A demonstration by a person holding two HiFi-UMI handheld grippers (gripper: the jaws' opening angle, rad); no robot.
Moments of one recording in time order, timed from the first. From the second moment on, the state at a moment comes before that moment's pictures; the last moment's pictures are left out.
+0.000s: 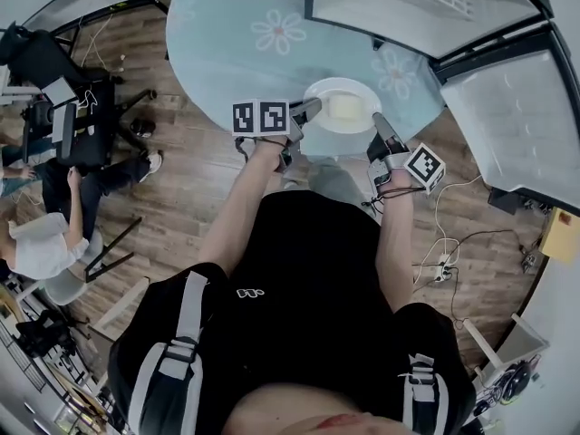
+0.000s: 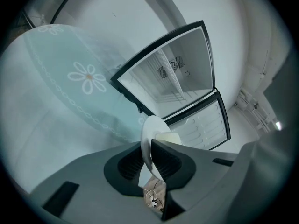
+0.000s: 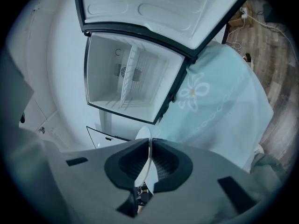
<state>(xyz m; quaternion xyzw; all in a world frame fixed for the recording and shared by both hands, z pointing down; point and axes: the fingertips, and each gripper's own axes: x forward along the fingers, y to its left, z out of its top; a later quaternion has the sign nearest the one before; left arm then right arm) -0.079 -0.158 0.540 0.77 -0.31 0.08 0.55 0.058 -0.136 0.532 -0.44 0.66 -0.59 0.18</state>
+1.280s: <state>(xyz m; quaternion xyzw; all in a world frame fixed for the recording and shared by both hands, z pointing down) -0.024 -0.398 0.534 0.75 -0.39 0.02 0.53 0.117 -0.375 0.530 -0.48 0.69 -0.52 0.15</state>
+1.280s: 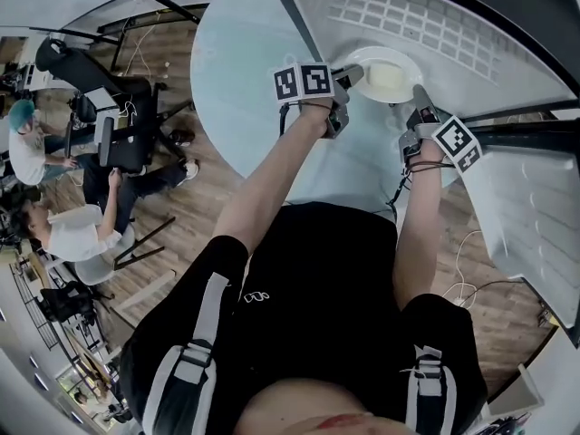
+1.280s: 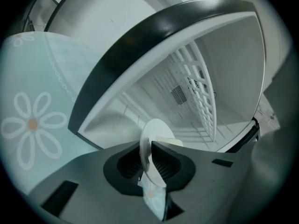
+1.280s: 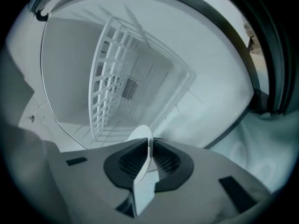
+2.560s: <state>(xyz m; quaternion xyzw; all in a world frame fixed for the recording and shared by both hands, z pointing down) -0.037 -0.418 0.573 0.76 -0.42 0.08 0.49 0.139 -0.407 0.545 -0.59 0.74 -0.27 -0.17</state>
